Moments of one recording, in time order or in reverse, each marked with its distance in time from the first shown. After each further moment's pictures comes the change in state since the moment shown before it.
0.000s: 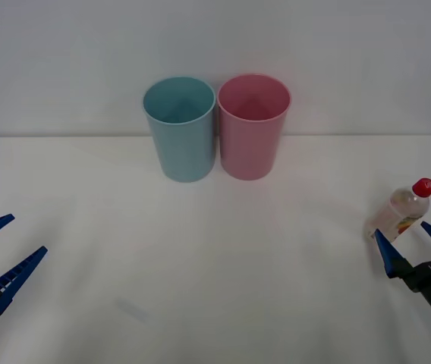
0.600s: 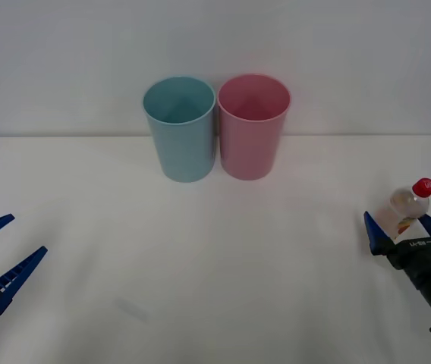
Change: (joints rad) right arm -0.085 0.000 0.074 0.001 0.001 0.179 0.020; left arm 0.000 0.000 0.000 0.000 0.000 0.000 0.000
